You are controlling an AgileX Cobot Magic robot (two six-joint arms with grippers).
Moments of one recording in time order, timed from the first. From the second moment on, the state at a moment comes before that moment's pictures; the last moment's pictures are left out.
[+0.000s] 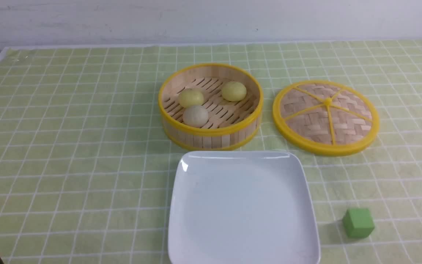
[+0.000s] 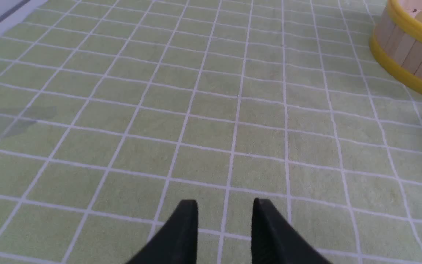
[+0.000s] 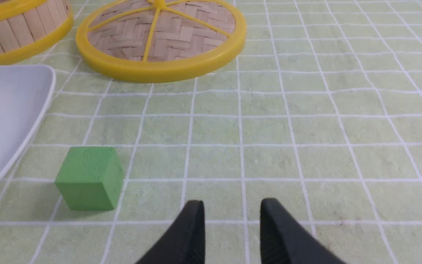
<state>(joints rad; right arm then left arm) 0.08 -0.01 0.02 -0.07 0.40 0.13 -0.02 -0.01 0.02 0.18 0.39 -0.30</state>
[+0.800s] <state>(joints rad) 0.08 -0.01 0.02 -0.07 0.40 0.13 -0.02 -0.01 0.02 0.32 0.40 -0.29</state>
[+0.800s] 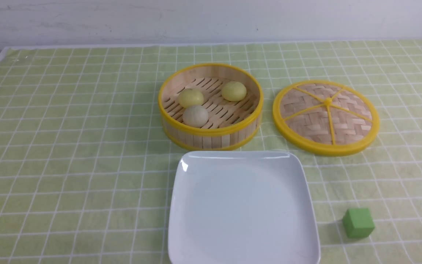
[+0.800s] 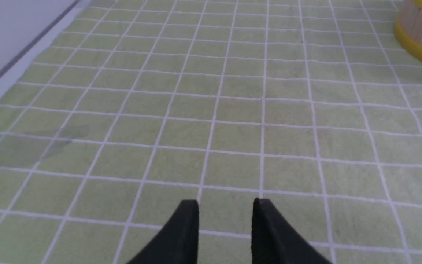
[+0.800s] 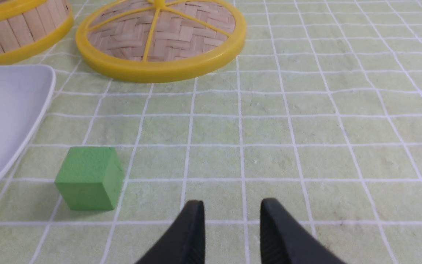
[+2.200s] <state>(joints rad) 0.08 -0.01 -0.03 0.37 0.35 0.47 -0.02 -0.01 0.00 -0.36 0.19 -1.07</state>
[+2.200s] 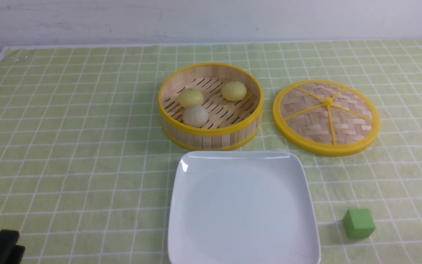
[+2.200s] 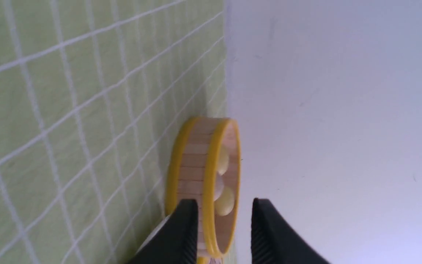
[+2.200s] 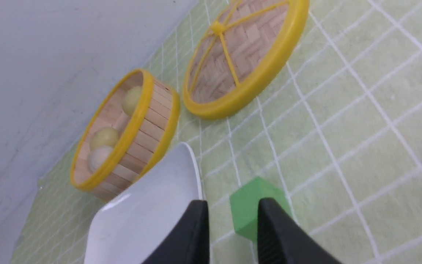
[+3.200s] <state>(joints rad) 0.32 1.49 -1.02 0.98 0.79 -0.70 -0.02 1.01 -0.61 -0.51 0.90 0.13</state>
